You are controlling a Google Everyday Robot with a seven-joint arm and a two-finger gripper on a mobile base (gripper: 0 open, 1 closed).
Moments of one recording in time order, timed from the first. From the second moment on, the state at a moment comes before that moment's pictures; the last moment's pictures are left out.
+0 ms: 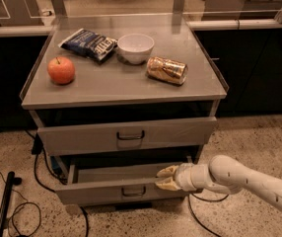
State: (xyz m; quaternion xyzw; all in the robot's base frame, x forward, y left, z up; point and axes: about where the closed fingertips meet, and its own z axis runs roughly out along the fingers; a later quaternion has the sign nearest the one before) arm 0.542 -0.094 0.444 -0.55 0.71 0.23 0.38
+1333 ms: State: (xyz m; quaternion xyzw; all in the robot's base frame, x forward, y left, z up) arm 0.526 -0.105 0.432 -0.54 0.72 0.23 0.37
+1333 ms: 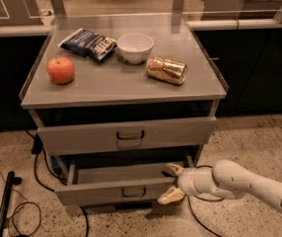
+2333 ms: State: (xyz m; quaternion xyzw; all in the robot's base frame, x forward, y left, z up) arm 0.526 -0.105 0.432 -0.54 0.72 0.23 0.37
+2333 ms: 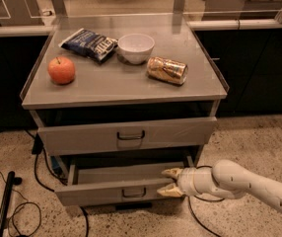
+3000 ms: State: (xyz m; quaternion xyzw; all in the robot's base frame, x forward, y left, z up) arm 0.485 -0.120 0.423 -0.52 0.73 0.24 0.37
